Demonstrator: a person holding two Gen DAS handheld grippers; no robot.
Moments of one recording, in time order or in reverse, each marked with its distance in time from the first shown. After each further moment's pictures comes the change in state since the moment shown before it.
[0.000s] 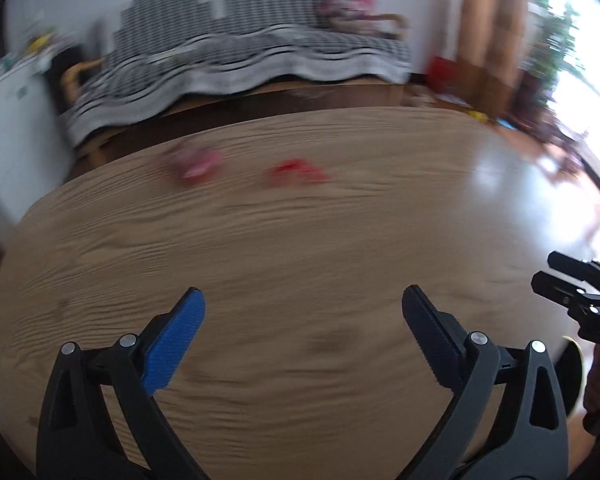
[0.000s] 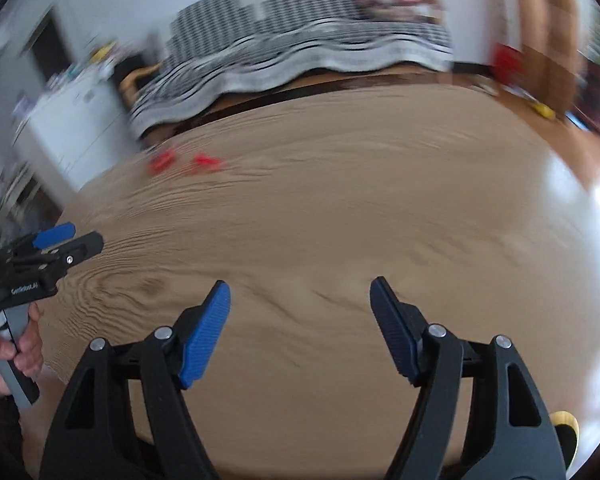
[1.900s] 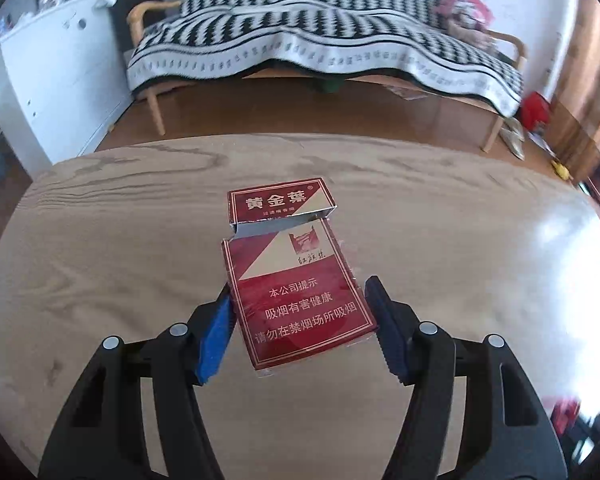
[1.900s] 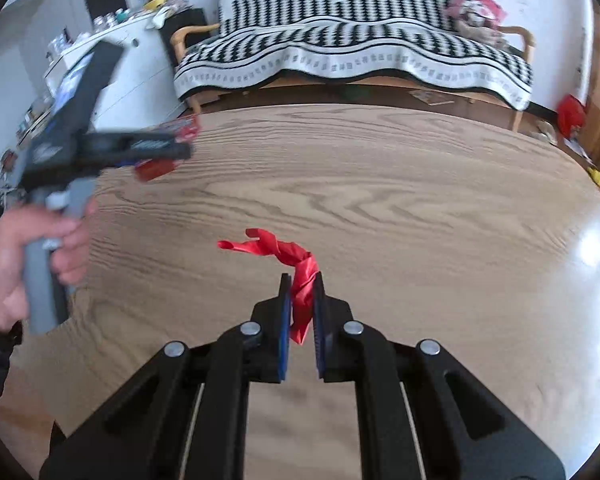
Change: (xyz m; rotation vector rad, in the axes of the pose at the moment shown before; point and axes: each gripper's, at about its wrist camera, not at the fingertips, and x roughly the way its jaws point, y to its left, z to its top) left arm 0.108 0.069 0.090 -0.231 0.079 0.143; right arm 0.078 0.053 0.055 -0.163 0.035 0.043
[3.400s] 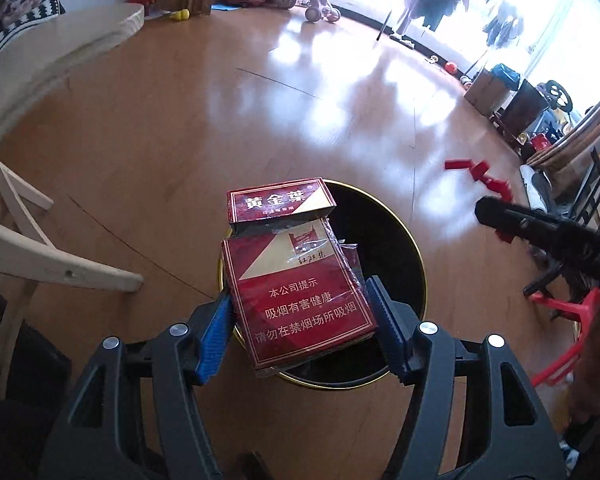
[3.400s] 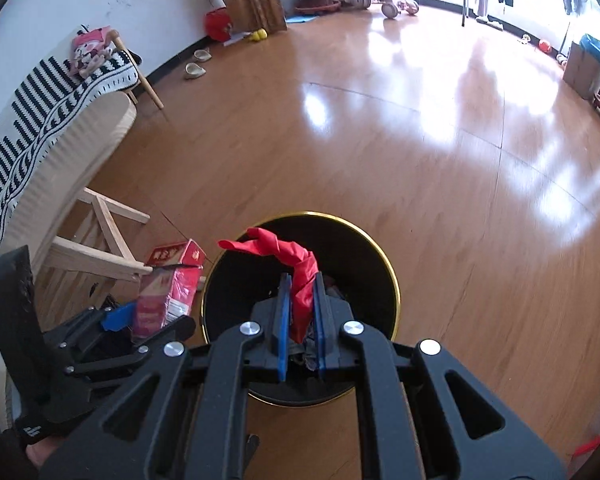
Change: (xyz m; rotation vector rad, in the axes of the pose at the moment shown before) left arm -0.141 -0.466 -0.451 0.886 0.222 -0.838; right arm -0.335 -0.262 -0.479 0.955 -0.048 -0.577
